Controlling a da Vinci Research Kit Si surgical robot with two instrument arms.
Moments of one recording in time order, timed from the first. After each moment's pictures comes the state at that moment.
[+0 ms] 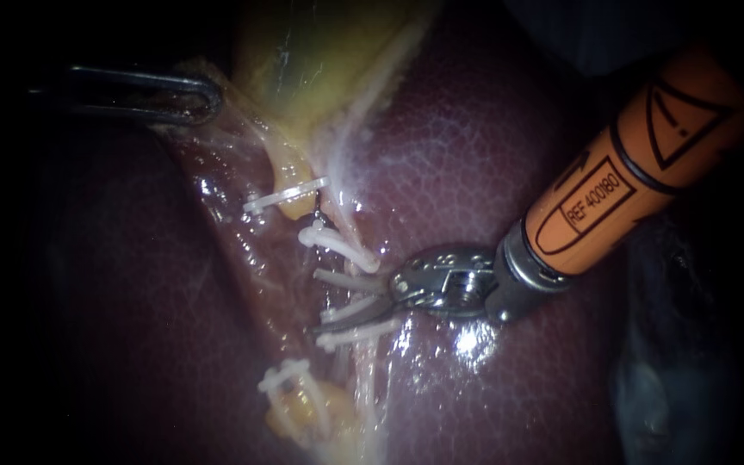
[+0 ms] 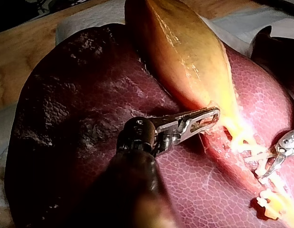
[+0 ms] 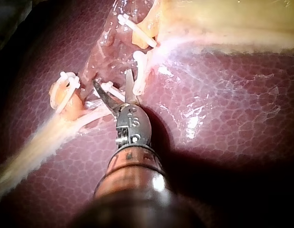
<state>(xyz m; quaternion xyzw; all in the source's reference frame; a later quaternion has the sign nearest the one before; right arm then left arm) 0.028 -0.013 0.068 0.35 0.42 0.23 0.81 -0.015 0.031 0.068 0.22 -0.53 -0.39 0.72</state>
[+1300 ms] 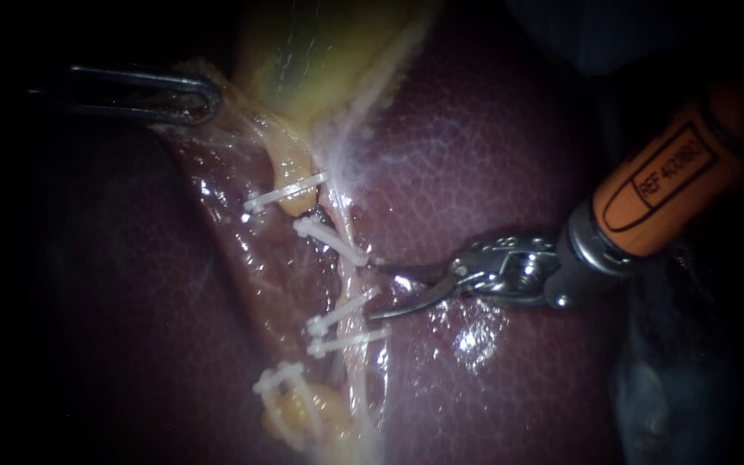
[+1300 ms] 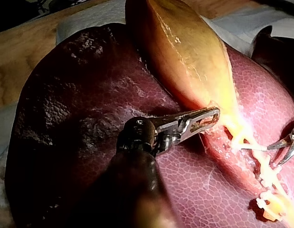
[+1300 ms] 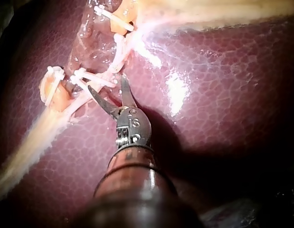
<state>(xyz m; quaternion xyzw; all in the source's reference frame) 0.023 -0.011 0.067 0.40 0.38 0.26 0.79 -0.015 0.030 0.068 0.22 -0.53 -0.39 0.72</state>
